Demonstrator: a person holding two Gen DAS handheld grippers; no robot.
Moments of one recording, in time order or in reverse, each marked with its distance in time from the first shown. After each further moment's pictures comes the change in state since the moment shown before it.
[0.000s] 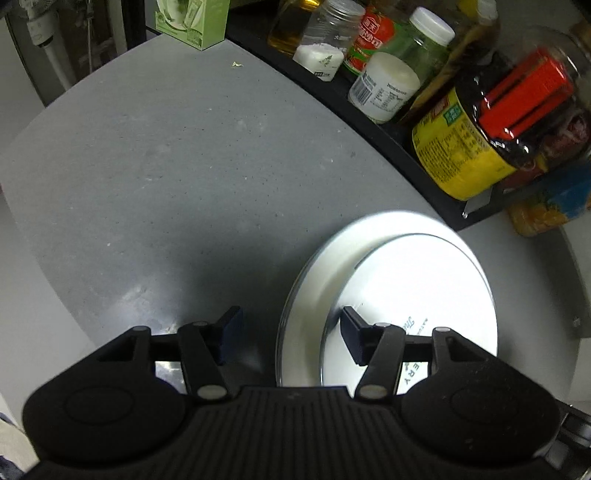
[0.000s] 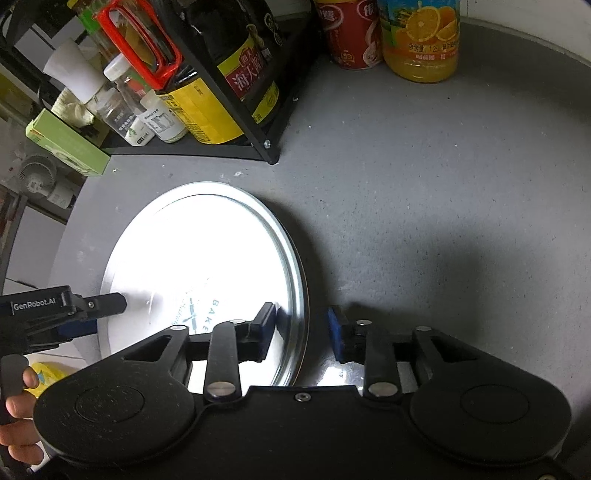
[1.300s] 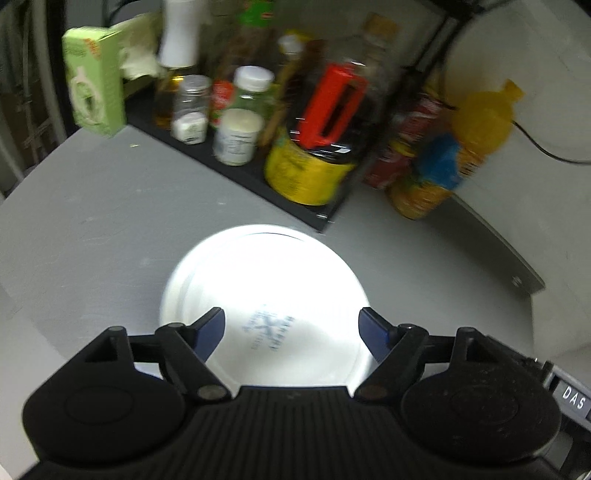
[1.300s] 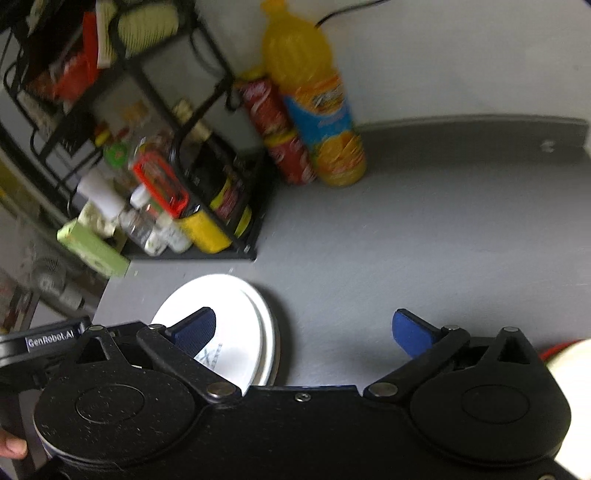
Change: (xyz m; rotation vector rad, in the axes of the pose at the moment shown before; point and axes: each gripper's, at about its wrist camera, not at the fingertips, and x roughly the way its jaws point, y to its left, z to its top) left arm -0.079 -0.080 -0.048 0.254 -0.167 -0.136; right arm -0.125 -0.037 -0.049 0.160 -0.381 -0.008
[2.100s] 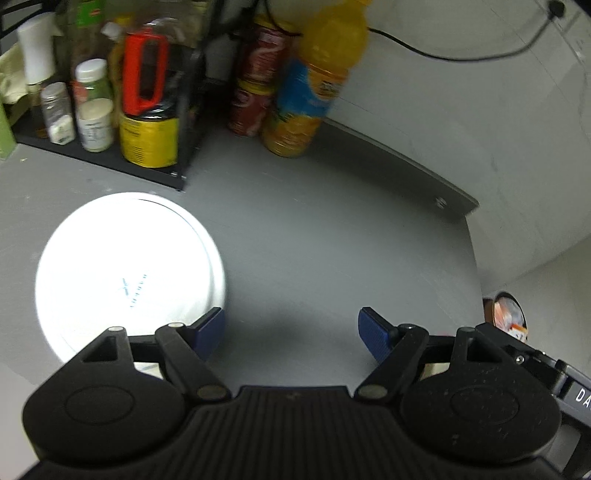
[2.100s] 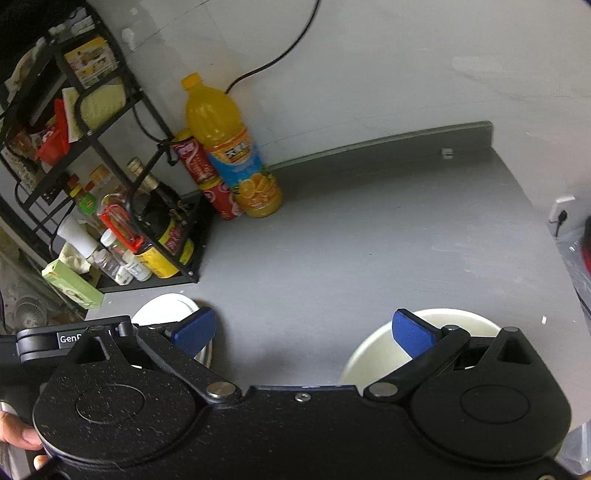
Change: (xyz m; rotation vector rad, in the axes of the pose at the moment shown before) left arm 0.002 -0.117 -0.045 0.212 0.108 -0.146; right arm -0.088 -0.075 -0.021 0.098 -0.089 -0.093
